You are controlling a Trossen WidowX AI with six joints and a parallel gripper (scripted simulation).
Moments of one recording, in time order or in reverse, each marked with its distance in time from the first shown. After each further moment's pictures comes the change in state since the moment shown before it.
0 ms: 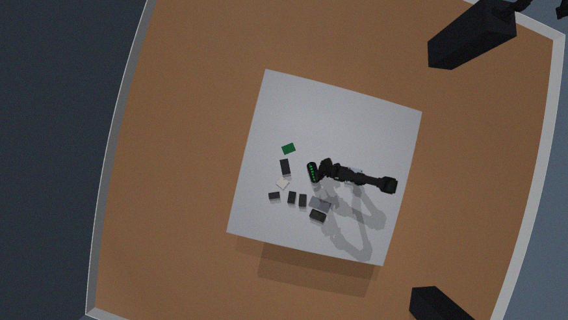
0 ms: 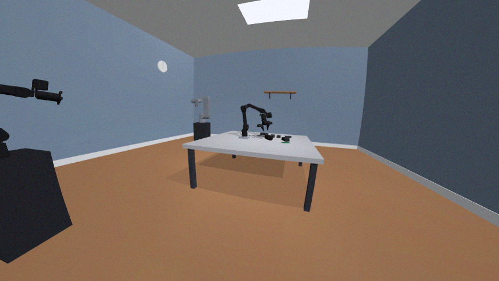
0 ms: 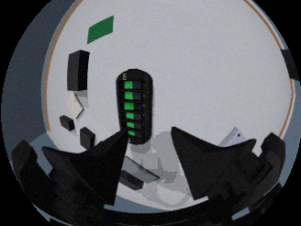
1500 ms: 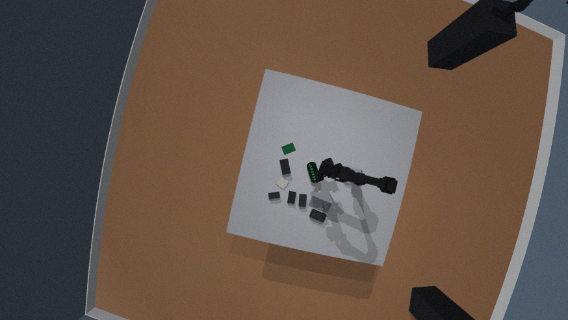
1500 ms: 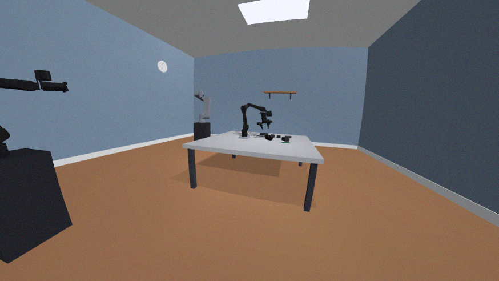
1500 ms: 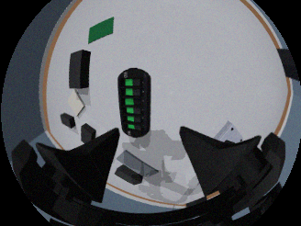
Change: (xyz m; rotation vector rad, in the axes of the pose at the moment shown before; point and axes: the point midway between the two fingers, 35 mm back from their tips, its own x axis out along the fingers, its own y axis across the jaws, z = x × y) arm -0.024 0.003 -0.002 0.000 0.014 -0.021
